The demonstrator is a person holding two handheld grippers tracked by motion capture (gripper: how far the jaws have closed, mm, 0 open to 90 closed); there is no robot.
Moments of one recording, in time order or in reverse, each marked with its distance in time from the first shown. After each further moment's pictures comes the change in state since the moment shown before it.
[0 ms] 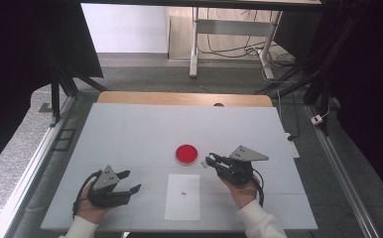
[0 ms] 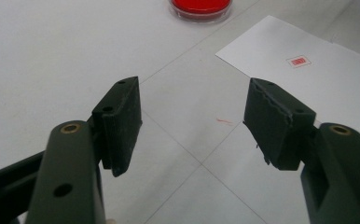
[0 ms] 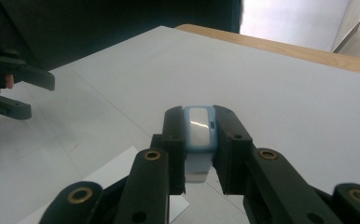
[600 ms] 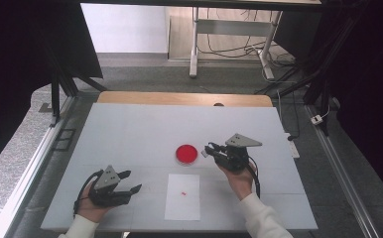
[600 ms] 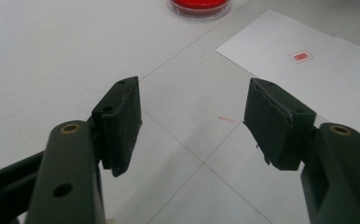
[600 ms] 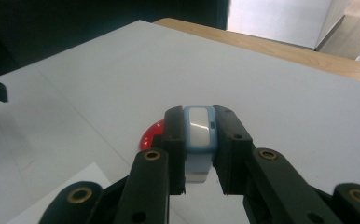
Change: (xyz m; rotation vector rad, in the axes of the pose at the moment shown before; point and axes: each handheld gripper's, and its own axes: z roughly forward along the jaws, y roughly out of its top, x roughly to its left) left arm 0.001 -0.001 0.004 0.009 -0.008 0.011; right arm -0.027 0.014 0.030 0.039 -0.051 -0.004
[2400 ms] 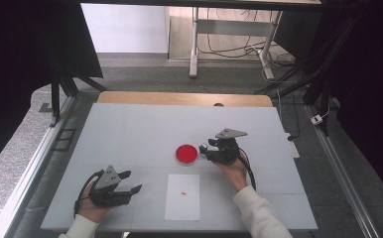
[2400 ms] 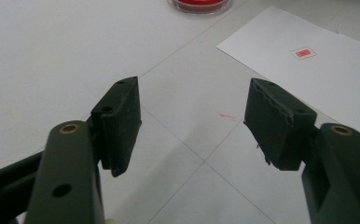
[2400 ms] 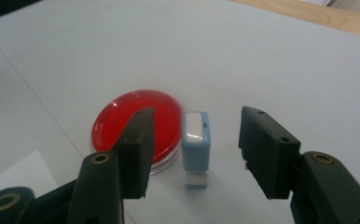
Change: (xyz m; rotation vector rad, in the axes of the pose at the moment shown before) left arm 0.001 -0.002 0.003 0.011 -0.002 0.001; right arm -0.025 -0.011 0.047 0.138 -0.009 0.008
